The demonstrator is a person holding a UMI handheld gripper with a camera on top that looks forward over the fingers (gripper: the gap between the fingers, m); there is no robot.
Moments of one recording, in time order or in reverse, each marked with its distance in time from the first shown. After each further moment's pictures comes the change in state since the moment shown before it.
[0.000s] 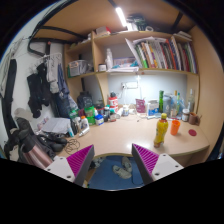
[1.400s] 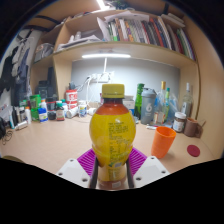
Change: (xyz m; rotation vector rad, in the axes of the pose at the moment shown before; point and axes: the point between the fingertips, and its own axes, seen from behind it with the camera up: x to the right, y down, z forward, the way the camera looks) arm 0.290 0.036 0.301 0.114 0.185 -0.111
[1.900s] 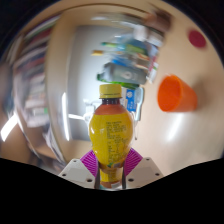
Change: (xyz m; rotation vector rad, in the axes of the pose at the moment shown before) arm 0.005 -0.130 0.032 -0.126 -0.330 1.453
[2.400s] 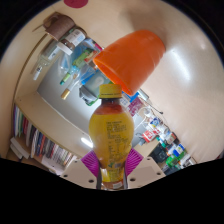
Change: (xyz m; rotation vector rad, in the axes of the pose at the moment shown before) arm -0.035 -0.056 0.001 0.002 -0.299 0.903
